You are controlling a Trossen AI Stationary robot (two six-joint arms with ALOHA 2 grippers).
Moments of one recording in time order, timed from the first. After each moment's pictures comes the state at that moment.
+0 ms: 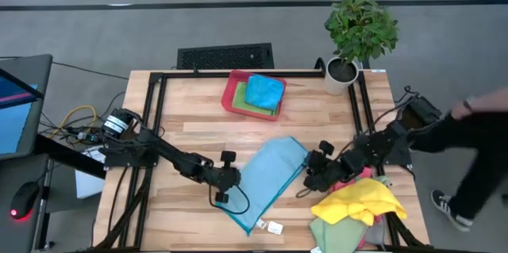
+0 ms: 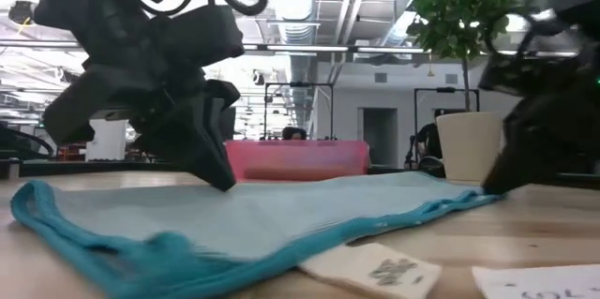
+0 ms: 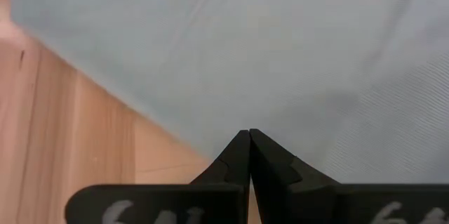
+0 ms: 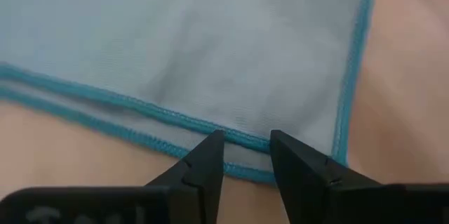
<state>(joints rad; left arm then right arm) -0.40 1.77 0.81 0.06 -0.31 -0.09 0.57 1.51 0.48 -0.18 0.58 0.84</state>
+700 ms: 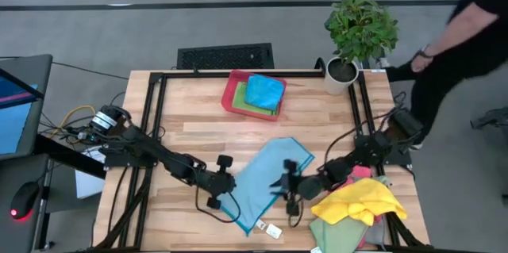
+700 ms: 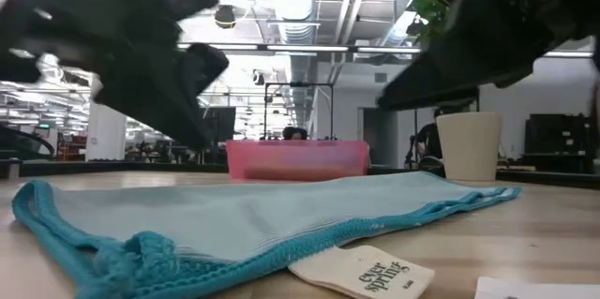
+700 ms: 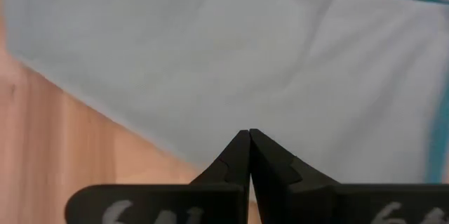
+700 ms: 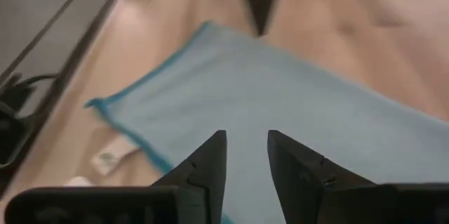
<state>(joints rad) -0.47 1.65 0.81 -0.04 -0.27 -0.09 0.56 1.75 0.74 0.43 0.38 0.33</state>
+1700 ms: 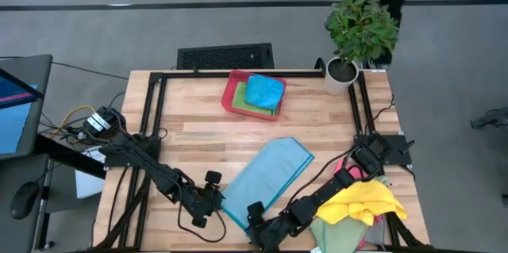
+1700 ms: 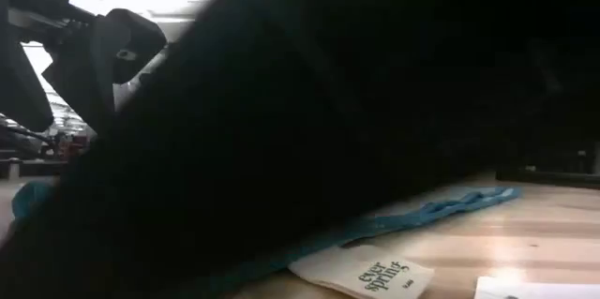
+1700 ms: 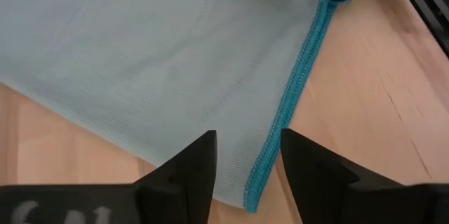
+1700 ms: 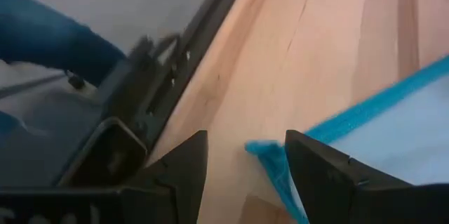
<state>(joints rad) -0.68 1.62 0.83 -0.14 -0.30 -0.30 0.66 2.28 1.52 0.02 0.21 0.09</state>
